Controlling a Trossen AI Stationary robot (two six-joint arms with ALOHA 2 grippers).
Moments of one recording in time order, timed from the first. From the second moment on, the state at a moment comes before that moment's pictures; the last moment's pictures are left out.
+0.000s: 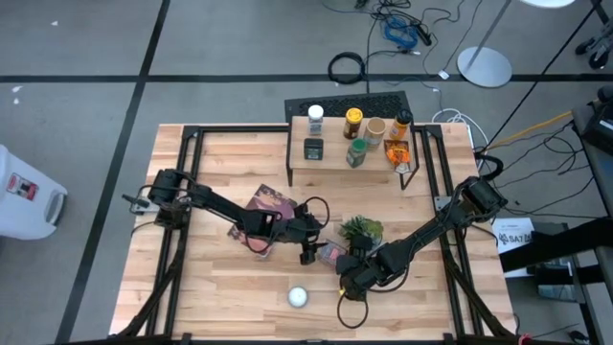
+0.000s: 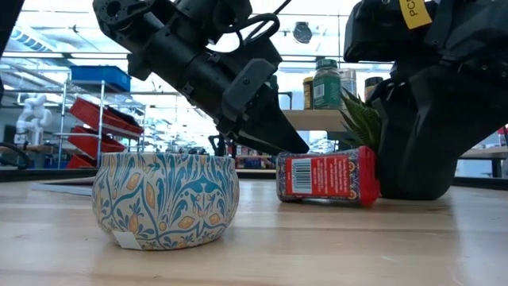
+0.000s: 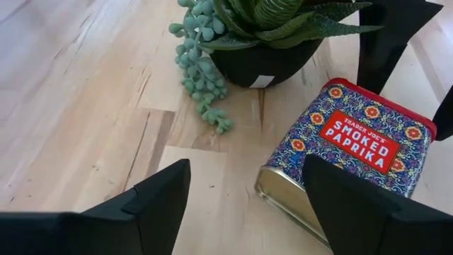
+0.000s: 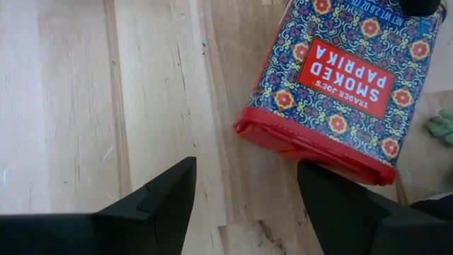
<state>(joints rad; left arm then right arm) -0.19 1.94 0.97 0.31 -0.21 -0.21 0.54 1.83 1.11 -0.49 0.31 0.64</state>
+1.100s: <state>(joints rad) -0.19 1.94 0.97 0.24 -0.29 -0.28 0.56 1.82 1.23 -0.66 0.32 0.69</state>
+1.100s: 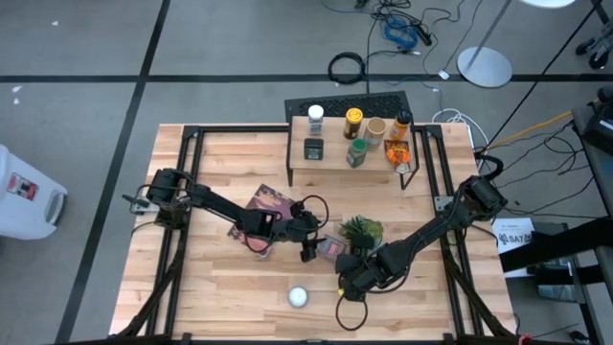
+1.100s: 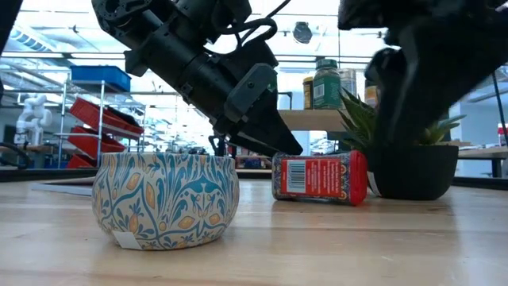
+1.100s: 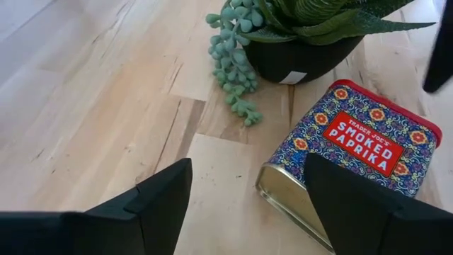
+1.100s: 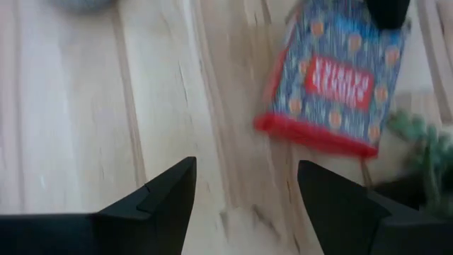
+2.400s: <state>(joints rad) -0.20 1.94 0.97 0.22 -0.29 -0.29 0.52 1.82 1.18 -0.38 0.47 0.56</state>
